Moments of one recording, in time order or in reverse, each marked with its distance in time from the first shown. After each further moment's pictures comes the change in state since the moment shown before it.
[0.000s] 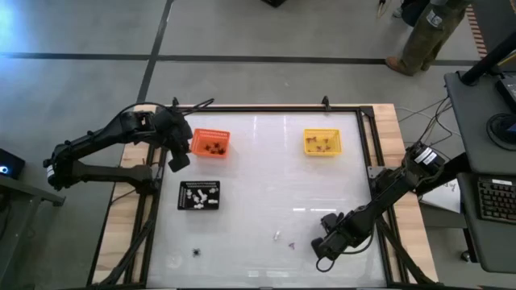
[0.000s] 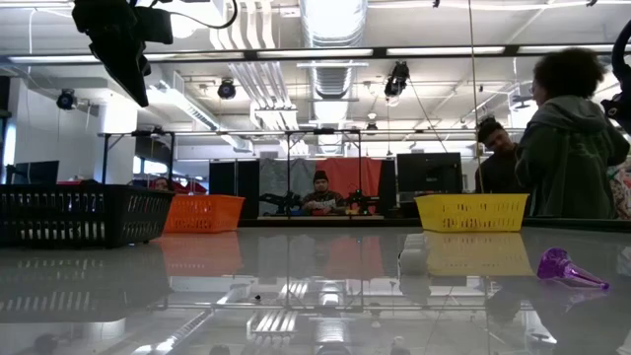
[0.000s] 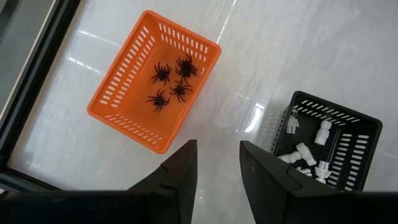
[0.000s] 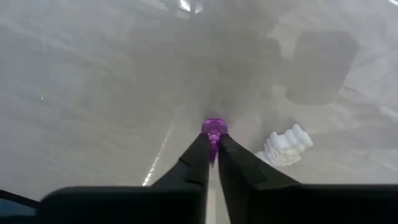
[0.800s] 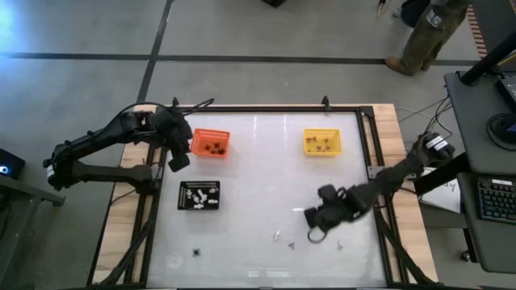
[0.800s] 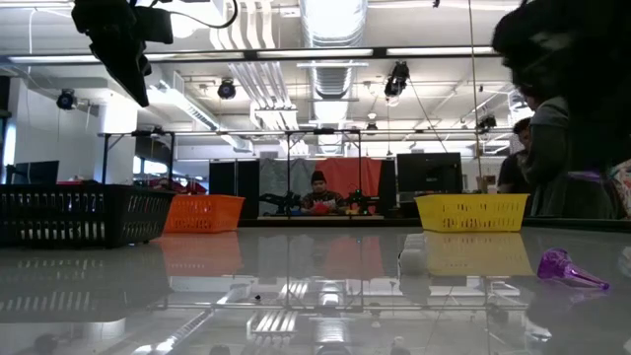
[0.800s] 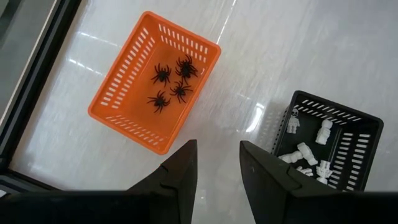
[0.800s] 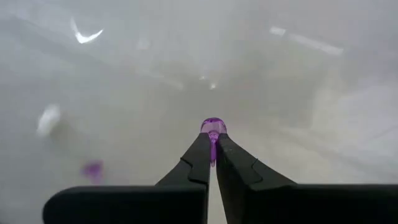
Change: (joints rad) left arm 0.000 0.000 0.000 0.002 0.000 0.011; right arm -0.196 -0.182 0.036 -0.223 0.296 -0.147
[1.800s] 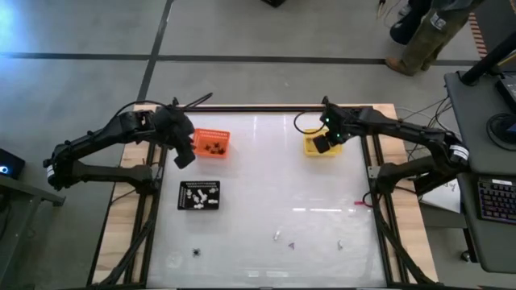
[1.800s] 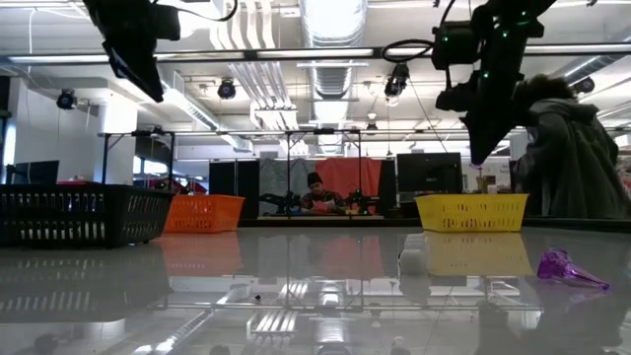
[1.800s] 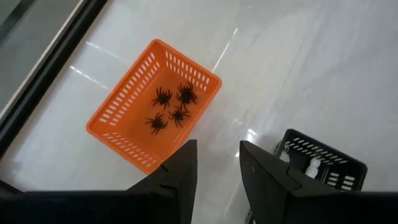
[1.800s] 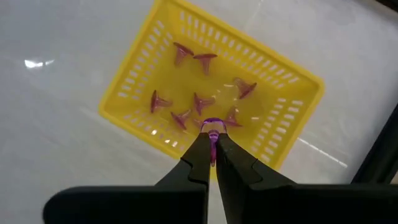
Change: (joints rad) left arm 0.000 0.000 0.000 0.096 0.000 -0.116; right arm -1.082 -0.225 -0.002 -0.119 -0.028 -1.282
